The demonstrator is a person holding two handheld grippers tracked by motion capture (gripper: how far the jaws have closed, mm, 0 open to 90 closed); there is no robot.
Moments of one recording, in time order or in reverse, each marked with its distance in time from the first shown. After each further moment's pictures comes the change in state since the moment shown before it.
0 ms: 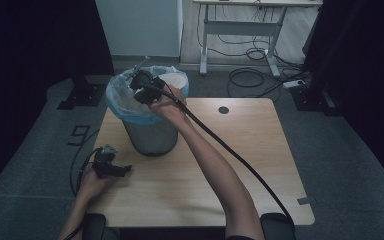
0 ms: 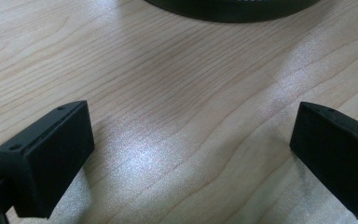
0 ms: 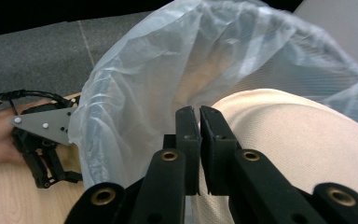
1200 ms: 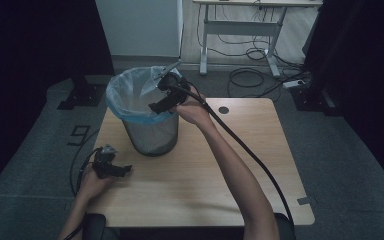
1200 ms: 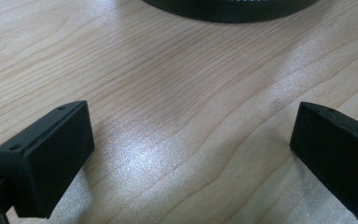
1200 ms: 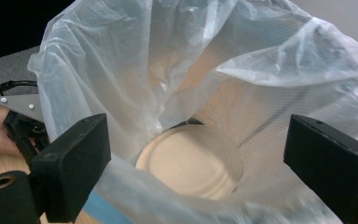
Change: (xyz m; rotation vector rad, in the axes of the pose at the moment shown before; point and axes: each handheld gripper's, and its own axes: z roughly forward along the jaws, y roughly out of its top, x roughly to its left) left arm 0.000 0.000 0.000 0.000 -0.002 0.004; right arm -0.029 -0.054 -0.033 -0.064 -0.021 0.119
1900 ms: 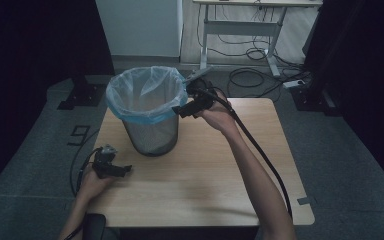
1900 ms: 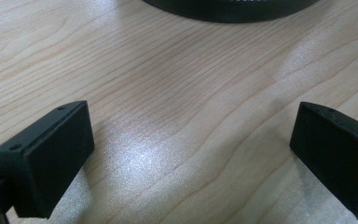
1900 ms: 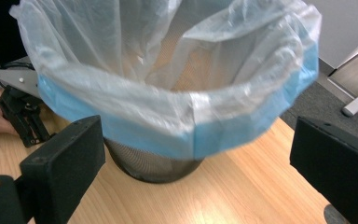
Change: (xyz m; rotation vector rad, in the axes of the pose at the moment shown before) left arm 0.000 0.000 0.000 0.000 0.000 0.000; right arm -0.026 -0.050 -0.044 -0.025 -0.030 0.073
